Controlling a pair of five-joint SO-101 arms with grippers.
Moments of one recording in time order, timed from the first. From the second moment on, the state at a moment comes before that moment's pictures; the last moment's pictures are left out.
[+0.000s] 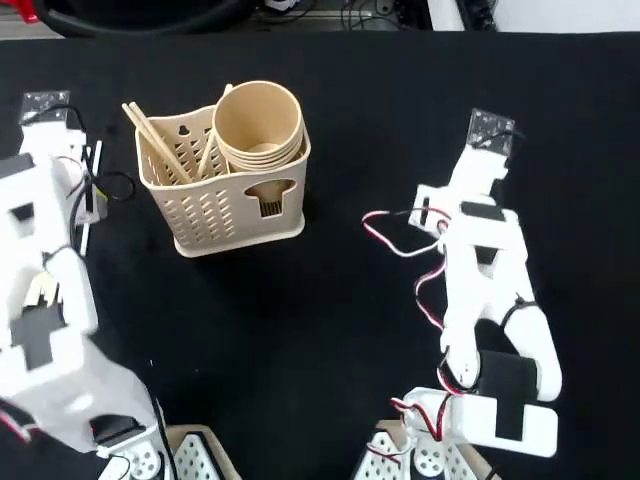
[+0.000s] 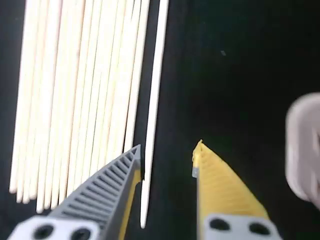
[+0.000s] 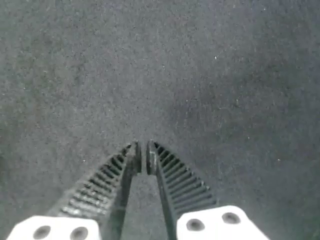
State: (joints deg) left arm -29.5 9.5 6.0 61.8 -17.6; right arm 9.1 -6.1 41.1 33.6 -7.7
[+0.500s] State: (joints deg) left arm -29.5 41.4 -22.8 61.9 -17.7; right arm 5.8 -6.1 42.3 32.3 -2.8
